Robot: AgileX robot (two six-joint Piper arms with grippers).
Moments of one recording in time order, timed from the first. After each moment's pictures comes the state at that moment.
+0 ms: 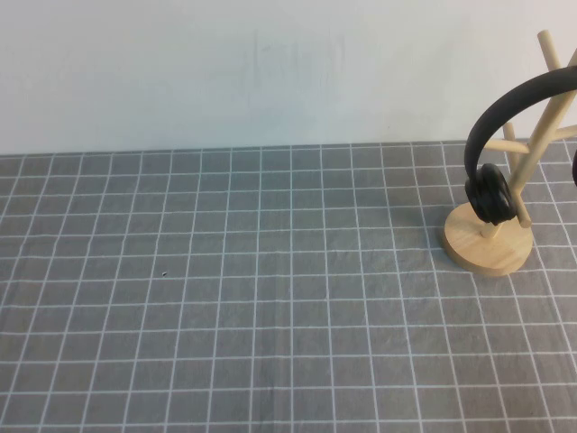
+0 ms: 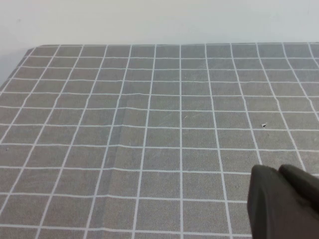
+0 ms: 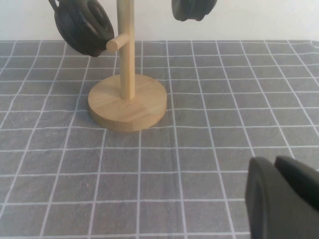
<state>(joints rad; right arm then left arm) -0.04 -0.01 0.03 0.09 0.37 -0.10 0.01 -0.01 0.02 -0.02 0.35 0.06</state>
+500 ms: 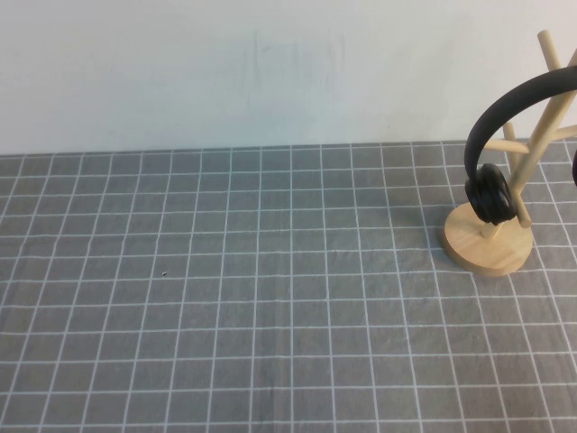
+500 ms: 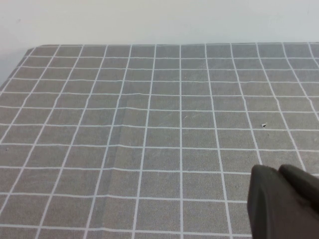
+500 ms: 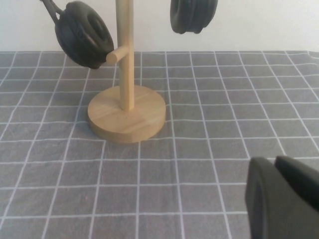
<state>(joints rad) -0.04 -0.01 0.03 0.09 0.34 -0.10 0.01 -0.01 0.02 -0.02 0.35 0.06</state>
